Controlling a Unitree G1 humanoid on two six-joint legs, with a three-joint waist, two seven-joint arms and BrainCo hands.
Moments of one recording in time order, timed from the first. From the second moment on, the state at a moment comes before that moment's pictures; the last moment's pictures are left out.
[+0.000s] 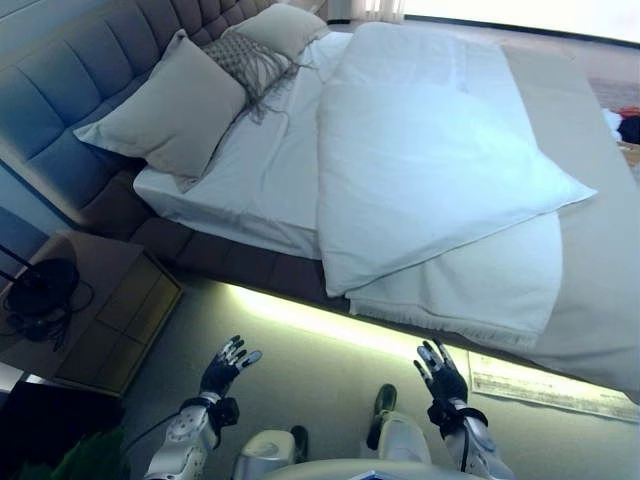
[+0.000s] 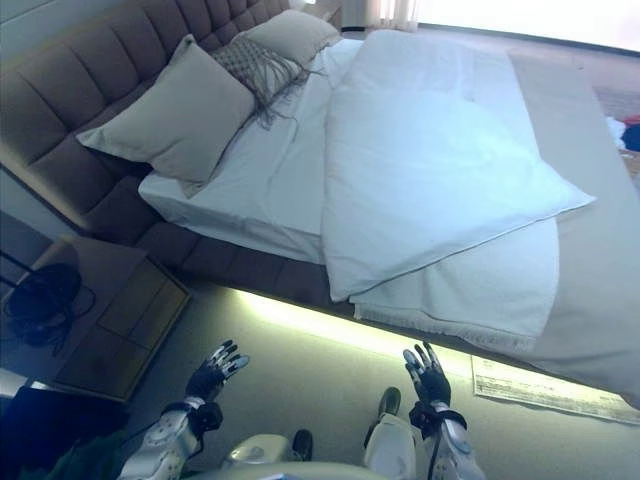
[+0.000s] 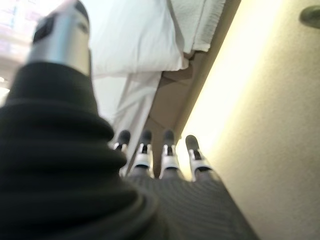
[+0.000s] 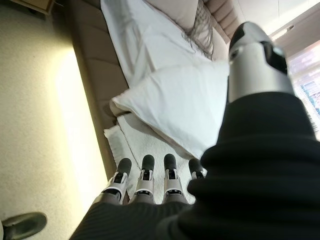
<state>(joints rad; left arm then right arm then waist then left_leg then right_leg) 0.21 0.34 -0.25 0.46 -0.56 -0.12 -0.02 0.21 -0.21 0.14 0.58 0.80 -0.23 0.09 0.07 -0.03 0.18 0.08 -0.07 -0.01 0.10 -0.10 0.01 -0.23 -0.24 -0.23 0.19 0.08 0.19</state>
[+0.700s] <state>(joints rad) 0.19 0.29 -0.26 0.45 -0.58 -0.15 -0.05 0.19 -0.29 0.18 0.54 0.80 -0.21 0.04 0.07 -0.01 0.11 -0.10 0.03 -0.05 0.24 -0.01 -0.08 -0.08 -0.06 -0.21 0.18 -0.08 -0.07</state>
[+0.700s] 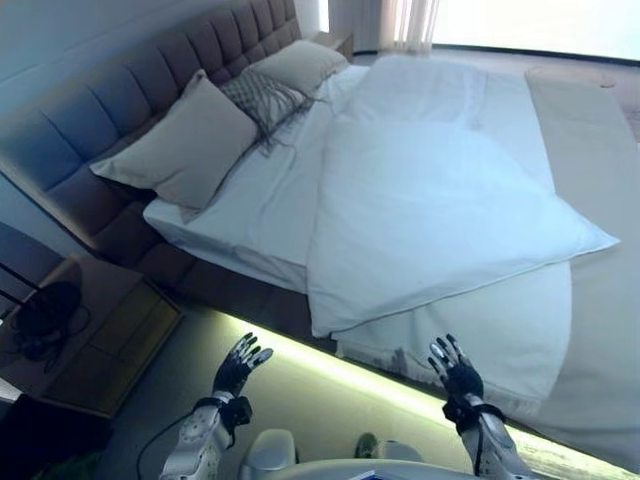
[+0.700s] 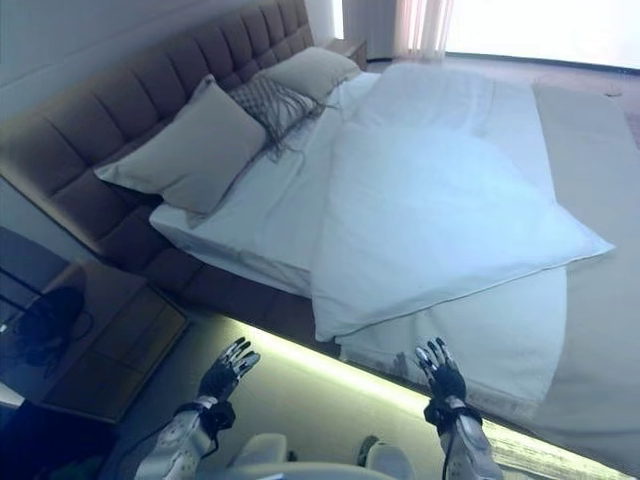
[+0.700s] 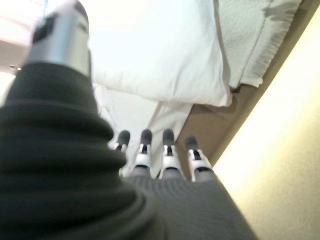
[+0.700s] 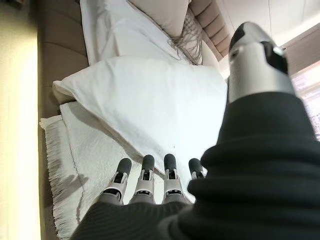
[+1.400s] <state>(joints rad) 0.18 0.29 -0.21 0.46 -0.58 -0.14 -0.08 0.23 -0.20 0.20 0.51 0.77 -0.21 0.00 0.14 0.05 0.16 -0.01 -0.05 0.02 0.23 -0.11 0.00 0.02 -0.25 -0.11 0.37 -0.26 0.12</state>
